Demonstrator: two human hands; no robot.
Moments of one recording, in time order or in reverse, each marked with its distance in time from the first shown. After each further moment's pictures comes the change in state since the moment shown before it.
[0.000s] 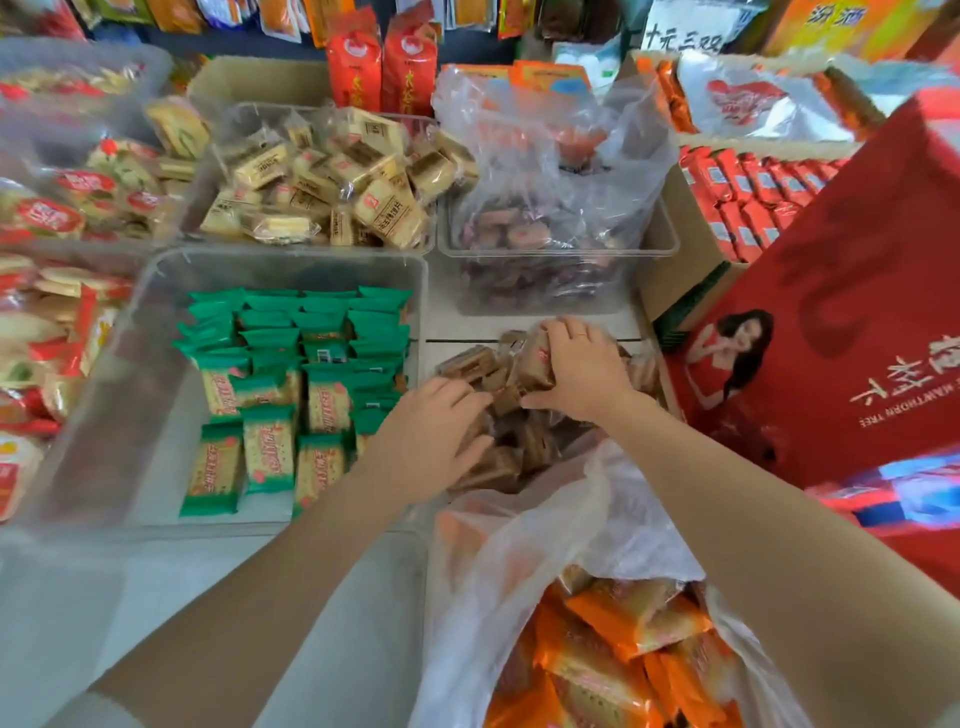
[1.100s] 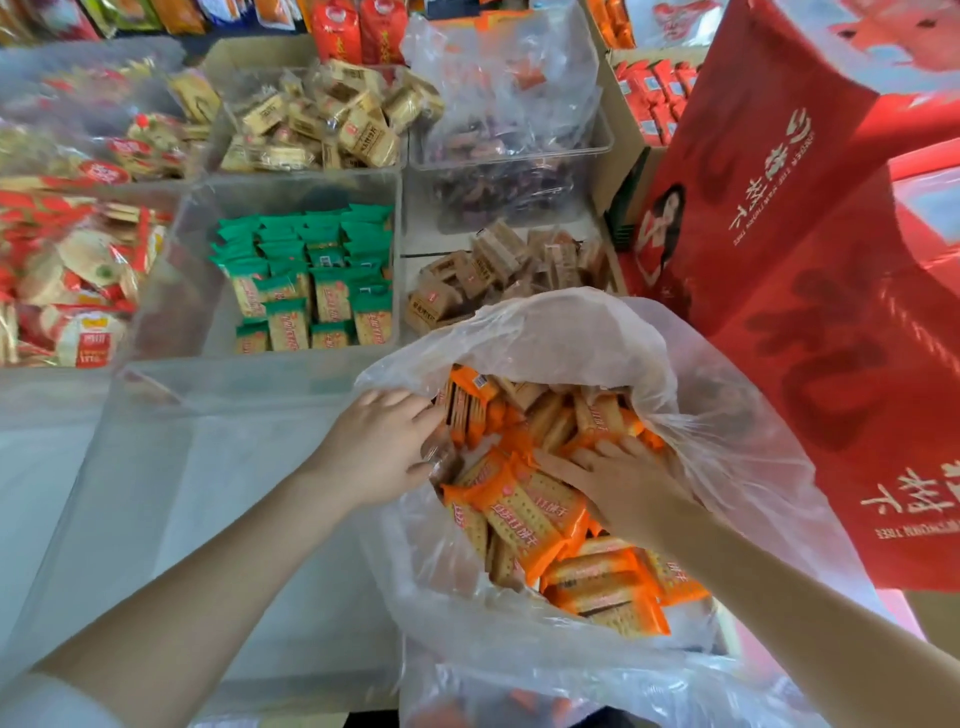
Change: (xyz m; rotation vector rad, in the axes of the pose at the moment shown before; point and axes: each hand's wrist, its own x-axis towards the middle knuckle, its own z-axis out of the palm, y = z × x) left_hand -0.149 0.106 -0.017 0.329 -0.209 0.067; right_hand -0.287 0.039 0.094 -0.270 -0.004 -0.442
